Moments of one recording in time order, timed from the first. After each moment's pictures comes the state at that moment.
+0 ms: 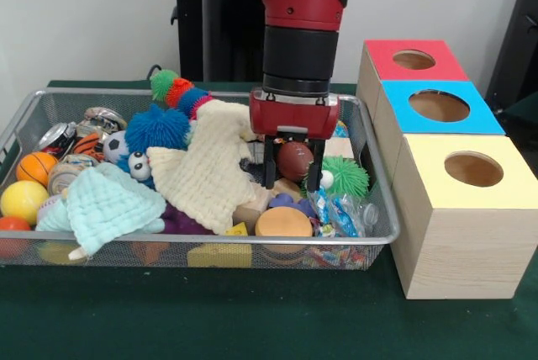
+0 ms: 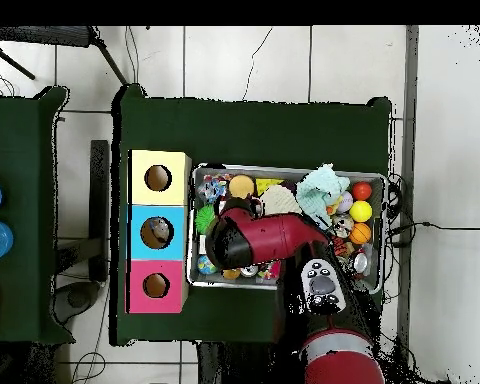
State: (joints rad) arm -0.26 -0.55 0.07 1.65 -0.45 0.11 2.02
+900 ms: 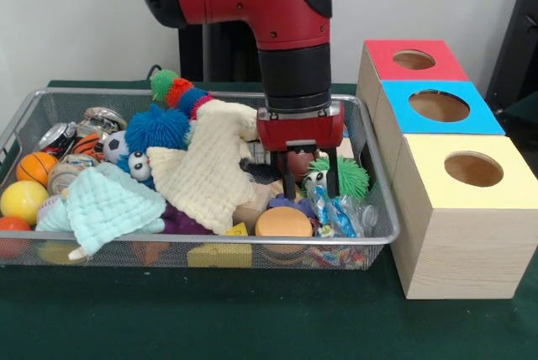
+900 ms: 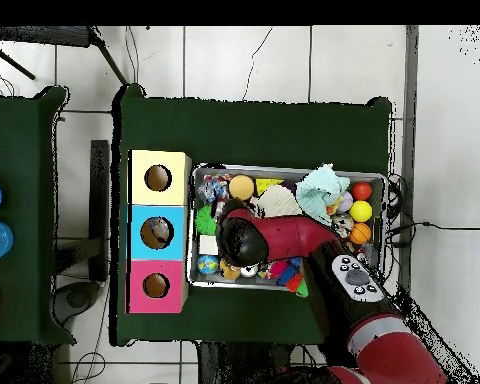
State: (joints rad) arm -0.48 -0.51 0.33 1.72 -0.46 0.12 2.02
